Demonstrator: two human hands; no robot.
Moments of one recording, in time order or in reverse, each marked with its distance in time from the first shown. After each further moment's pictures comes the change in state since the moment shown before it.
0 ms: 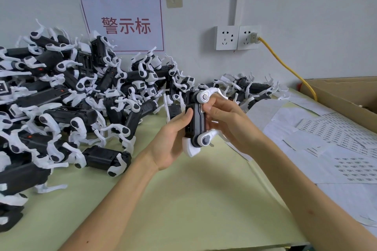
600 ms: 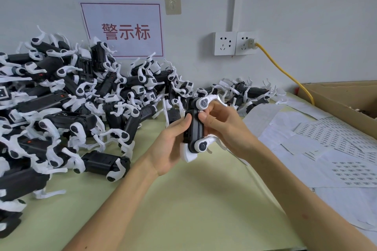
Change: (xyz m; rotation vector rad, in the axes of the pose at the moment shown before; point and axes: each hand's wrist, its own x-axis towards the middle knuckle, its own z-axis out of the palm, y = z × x) left_hand 0.000 0.000 0.001 -0.018 0.024 -0.030; right_hand 0.000 0.006 0.002 -0.026 0.048 -0.043
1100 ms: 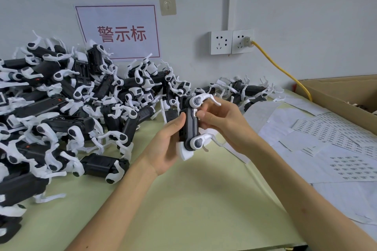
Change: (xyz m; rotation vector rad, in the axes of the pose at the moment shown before) left_hand 0.005 -0.003 -0.007 -0.029 0.007 0.005; right_hand 0.004 -0.001 -0.009 -0.001 0.007 -0.091
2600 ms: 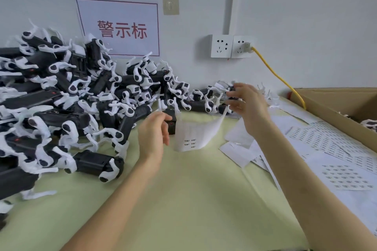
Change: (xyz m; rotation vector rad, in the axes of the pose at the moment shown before) left_hand 0.013 -0.005 -0.014 0.418 0.738 0.344; right_hand 0.034 -0.025 -0.050 -0.006 0.670 0.210
